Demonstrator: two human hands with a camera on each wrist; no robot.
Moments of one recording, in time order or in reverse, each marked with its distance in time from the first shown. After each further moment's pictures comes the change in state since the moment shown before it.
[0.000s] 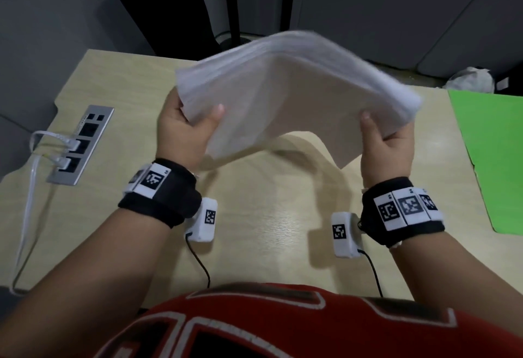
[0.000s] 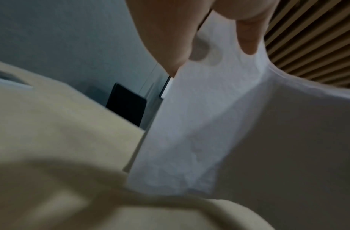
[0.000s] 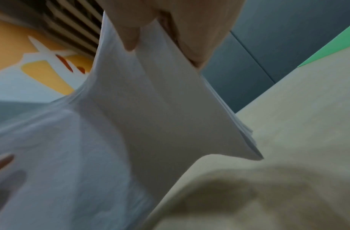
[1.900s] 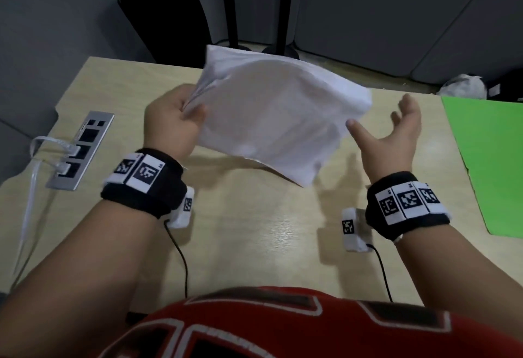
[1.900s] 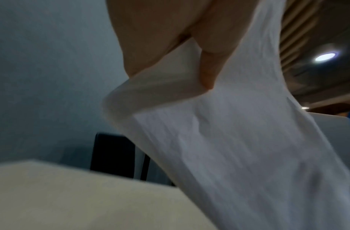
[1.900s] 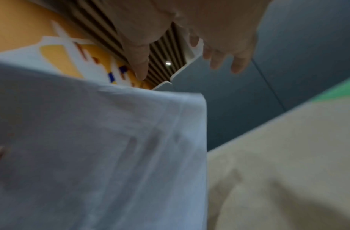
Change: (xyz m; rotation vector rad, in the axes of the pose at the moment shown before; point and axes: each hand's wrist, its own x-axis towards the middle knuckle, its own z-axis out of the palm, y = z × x) left_hand 0.024 0.010 -0.015 0.442 -0.091 0.093; right_hand 0.018 0.006 -0.010 -0.353 -0.015 0.039
